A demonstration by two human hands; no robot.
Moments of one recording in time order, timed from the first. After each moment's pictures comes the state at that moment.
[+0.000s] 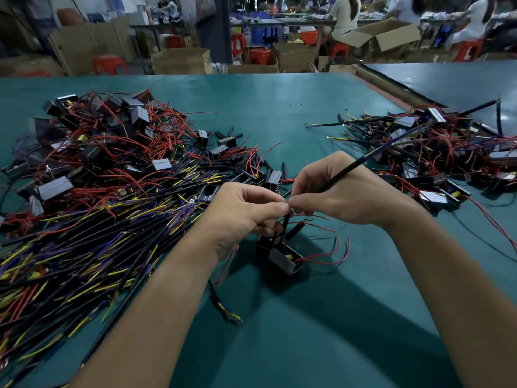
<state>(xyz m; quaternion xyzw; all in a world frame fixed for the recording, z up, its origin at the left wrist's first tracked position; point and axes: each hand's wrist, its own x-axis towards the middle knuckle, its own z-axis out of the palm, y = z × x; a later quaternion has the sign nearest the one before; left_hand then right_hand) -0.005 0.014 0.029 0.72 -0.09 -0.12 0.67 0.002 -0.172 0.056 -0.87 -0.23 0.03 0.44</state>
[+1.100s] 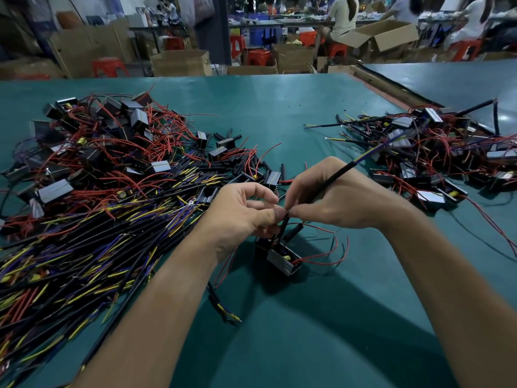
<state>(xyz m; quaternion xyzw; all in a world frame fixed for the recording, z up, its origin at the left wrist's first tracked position) -0.003 0.015 0.024 0.71 -0.08 -0.13 0.69 0.002 -0.172 0.054 -0.87 -0.26 0.04 0.42</state>
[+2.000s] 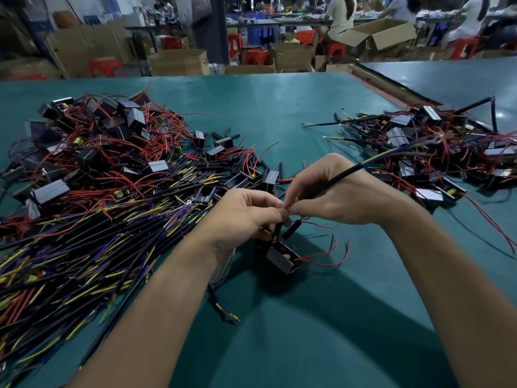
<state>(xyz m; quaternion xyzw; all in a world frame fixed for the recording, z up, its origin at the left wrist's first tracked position) -0.005 0.009 0.025 0.74 -0.09 -0.16 0.65 0.006 -0.175 0.052 -0.87 -0.27 0.03 0.41</state>
